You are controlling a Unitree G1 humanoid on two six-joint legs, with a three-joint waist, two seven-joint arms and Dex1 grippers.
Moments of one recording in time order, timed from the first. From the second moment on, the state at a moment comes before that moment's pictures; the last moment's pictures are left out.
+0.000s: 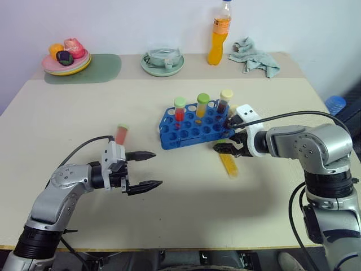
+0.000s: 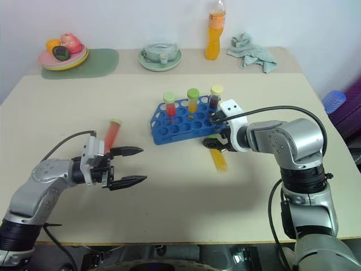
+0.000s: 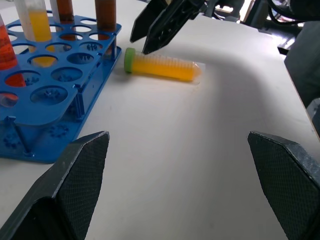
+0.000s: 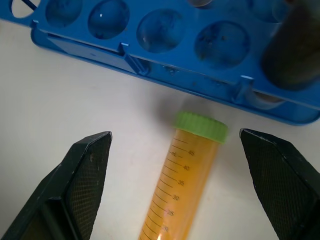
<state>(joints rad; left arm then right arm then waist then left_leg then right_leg) -0.08 0.69 0.02 -0.26 -0.55 0.29 -1.14 -0.69 -0.61 0.03 -0.27 0.61 1.58 0.40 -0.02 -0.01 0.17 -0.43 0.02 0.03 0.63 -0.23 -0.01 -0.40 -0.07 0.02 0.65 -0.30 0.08</state>
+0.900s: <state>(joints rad) -0.06 0.69 0.02 -0.28 -0.56 0.31 -1.11 -0.56 -0.61 0.07 -0.30 0.54 1.50 0.41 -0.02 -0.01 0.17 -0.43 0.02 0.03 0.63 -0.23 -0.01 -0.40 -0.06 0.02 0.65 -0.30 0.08</state>
